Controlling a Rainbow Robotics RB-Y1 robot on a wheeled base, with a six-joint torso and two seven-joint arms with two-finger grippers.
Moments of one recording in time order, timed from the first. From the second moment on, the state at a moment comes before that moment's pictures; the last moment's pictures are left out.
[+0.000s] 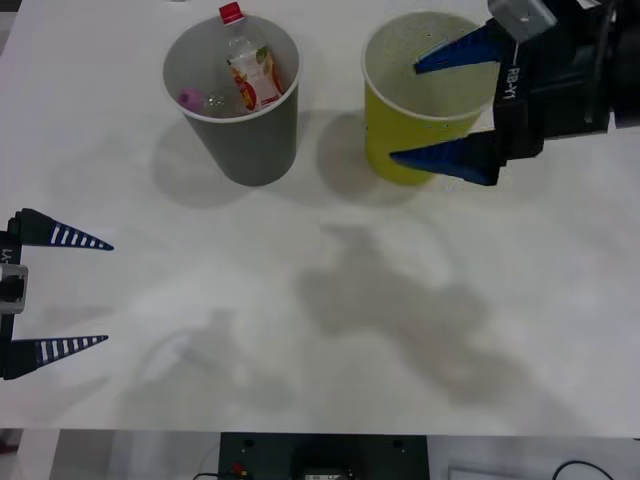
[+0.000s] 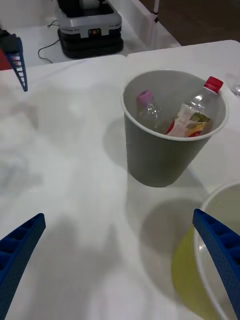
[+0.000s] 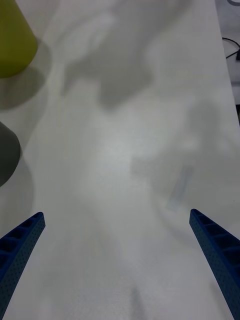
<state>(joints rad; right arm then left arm) -0.58 -1.02 0.09 -2.04 1.48 -1.15 -0.88 0.26 1.13 0.26 -2.01 -1.31 -1.13 -0.09</state>
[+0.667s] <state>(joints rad) -0.17 -1.06 -0.16 -2.05 1.37 -1.26 -0.45 0.26 1.13 0.26 -2.01 -1.31 -1.13 -0.09</state>
